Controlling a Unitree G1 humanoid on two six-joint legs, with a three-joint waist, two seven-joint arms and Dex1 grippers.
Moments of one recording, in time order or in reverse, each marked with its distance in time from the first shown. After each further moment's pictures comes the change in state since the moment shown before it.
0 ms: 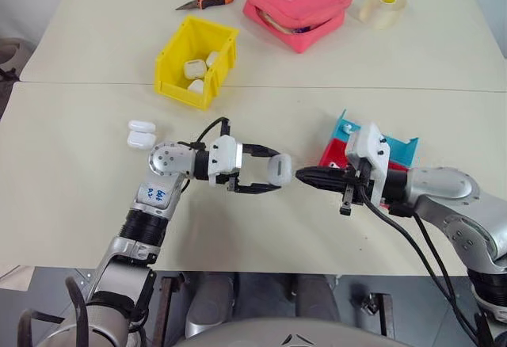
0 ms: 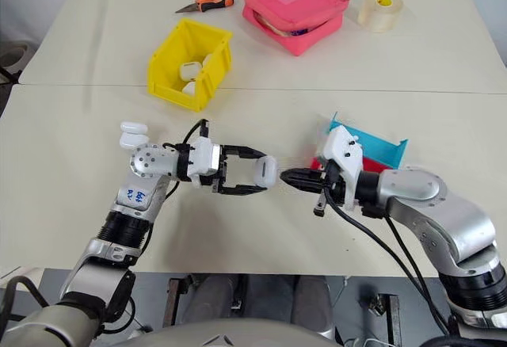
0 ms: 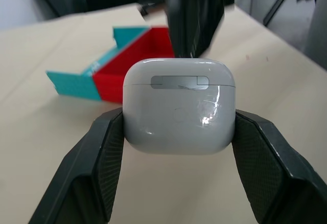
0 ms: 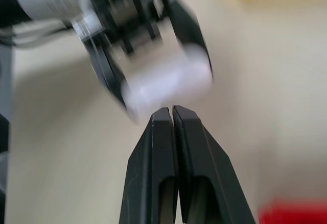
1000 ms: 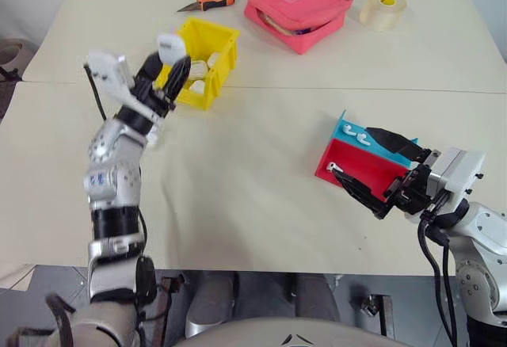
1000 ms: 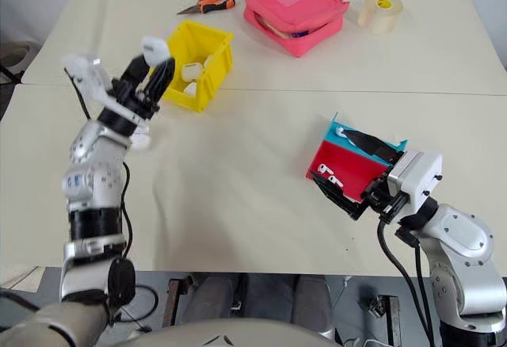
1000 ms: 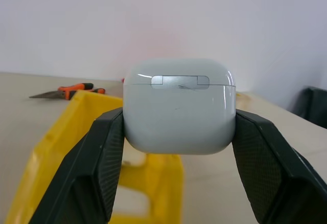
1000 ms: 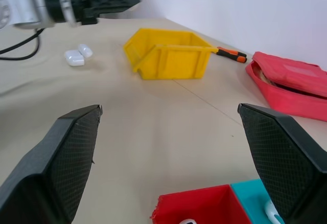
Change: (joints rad) left arm -0.128 -0.019 0.449 0.032 -0.196 0.376 0.755; right arm 0.327 0.236 -0.270 -0.035 -0.175 -0.589 0.014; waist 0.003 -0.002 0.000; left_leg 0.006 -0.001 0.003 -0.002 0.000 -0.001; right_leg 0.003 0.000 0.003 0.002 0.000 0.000
